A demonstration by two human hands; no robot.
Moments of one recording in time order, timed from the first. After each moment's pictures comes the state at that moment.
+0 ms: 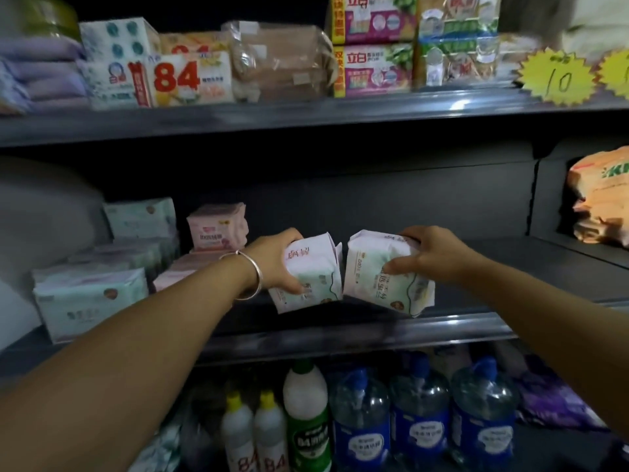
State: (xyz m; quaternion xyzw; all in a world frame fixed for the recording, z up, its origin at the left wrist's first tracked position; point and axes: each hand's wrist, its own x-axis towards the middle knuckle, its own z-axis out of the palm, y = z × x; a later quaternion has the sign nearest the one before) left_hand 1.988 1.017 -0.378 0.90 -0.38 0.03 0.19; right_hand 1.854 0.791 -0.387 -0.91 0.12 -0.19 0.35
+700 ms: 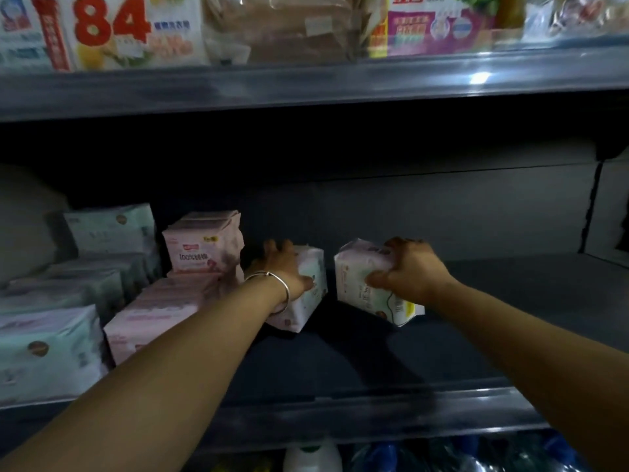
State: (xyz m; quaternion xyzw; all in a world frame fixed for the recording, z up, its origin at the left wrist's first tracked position) left_hand 2.116 0.945 -0.403 0.97 -0.22 0.07 0.10; right_hand 2.000 0.776 -0.405 -0.93 0.17 -0.24 0.21
